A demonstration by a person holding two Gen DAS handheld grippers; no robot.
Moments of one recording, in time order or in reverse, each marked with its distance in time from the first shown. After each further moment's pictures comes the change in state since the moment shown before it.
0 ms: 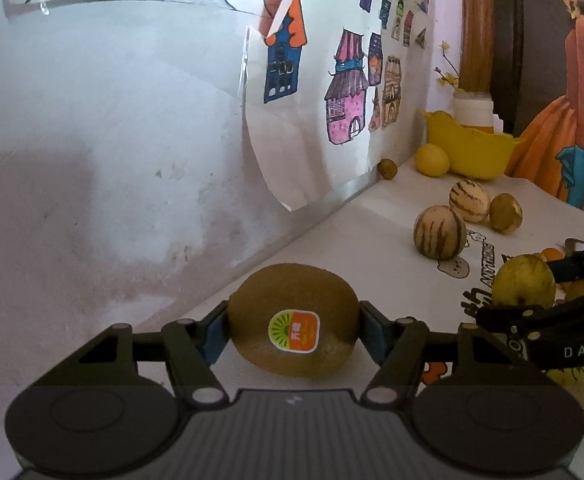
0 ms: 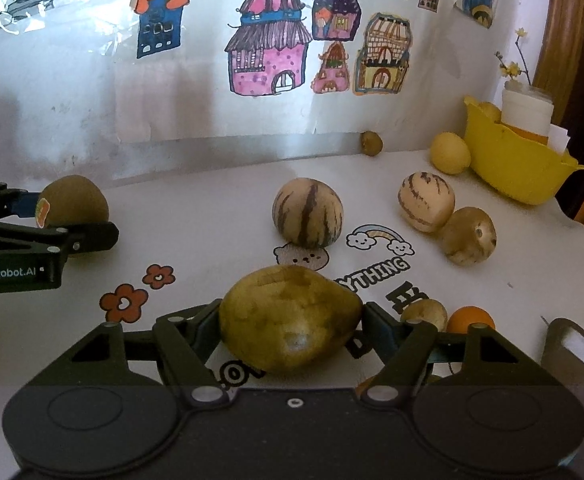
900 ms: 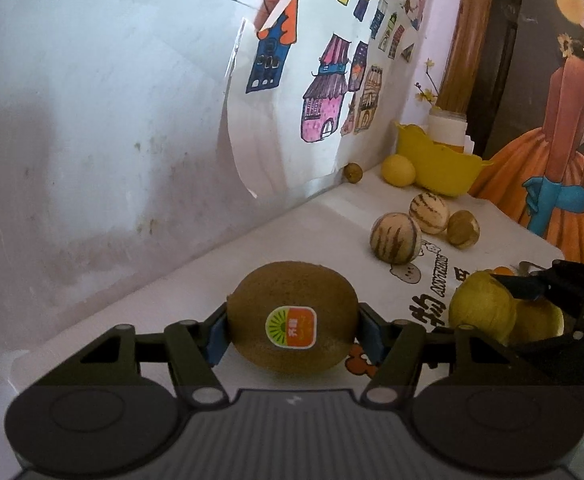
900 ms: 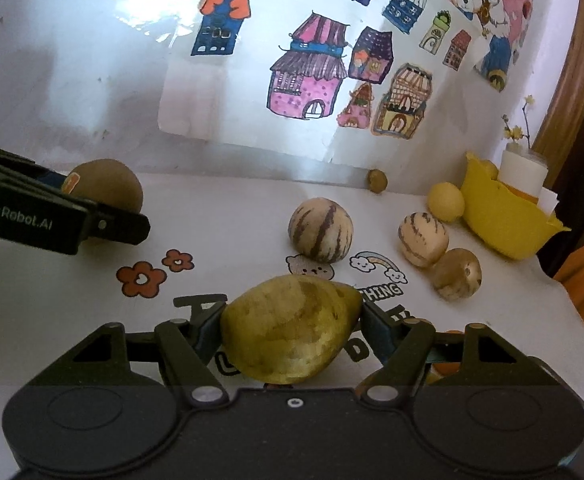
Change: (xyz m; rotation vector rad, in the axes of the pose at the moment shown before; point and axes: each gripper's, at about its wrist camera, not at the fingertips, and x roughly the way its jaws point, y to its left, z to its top) left arm -0.008 0.005 -0.004 -0.119 0.012 -0.151; right arm -0.018 0.026 -0.016 -0.169 -0.100 -0.072
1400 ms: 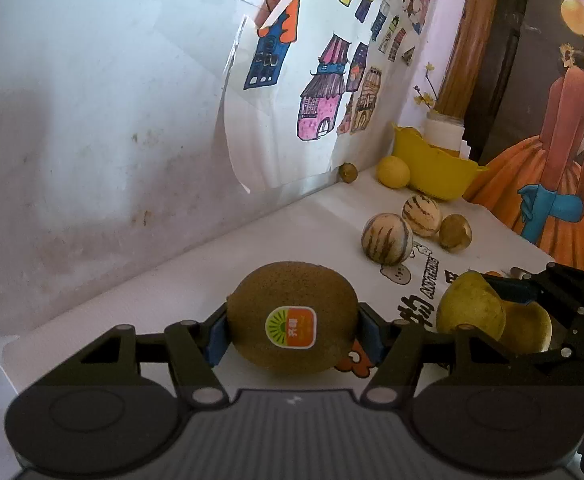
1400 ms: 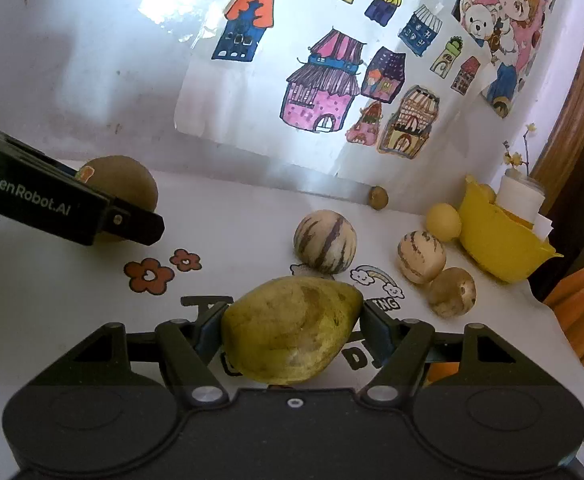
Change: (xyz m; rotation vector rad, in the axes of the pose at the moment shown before) left arm -0.002 -0.001 -0.003 -0.042 0.003 -0.017; right arm -0.006 0.011 -0.002 -0.068 -0.040 -0.031
